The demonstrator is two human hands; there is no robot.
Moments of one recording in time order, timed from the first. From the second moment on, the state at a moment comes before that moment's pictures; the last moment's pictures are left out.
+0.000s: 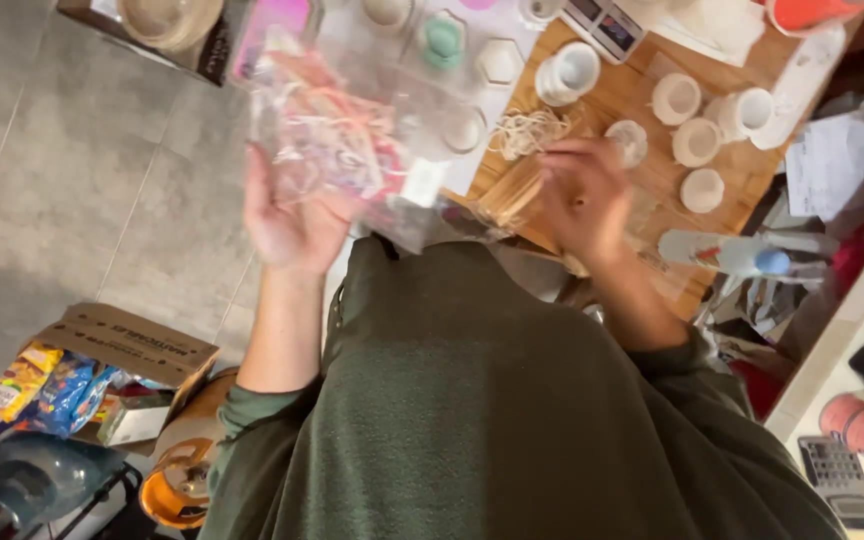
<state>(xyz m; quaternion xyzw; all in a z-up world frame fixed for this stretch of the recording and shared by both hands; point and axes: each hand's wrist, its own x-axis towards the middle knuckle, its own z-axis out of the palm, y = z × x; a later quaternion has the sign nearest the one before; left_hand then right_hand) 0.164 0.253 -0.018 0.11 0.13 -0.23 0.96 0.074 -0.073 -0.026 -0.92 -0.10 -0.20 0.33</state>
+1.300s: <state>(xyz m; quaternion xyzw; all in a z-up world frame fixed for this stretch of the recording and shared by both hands) 0.006 0.062 -0.008 0.00 -0.09 -0.46 0.88 -0.048 -0.137 0.146 -0.89 -0.40 -0.11 0.20</state>
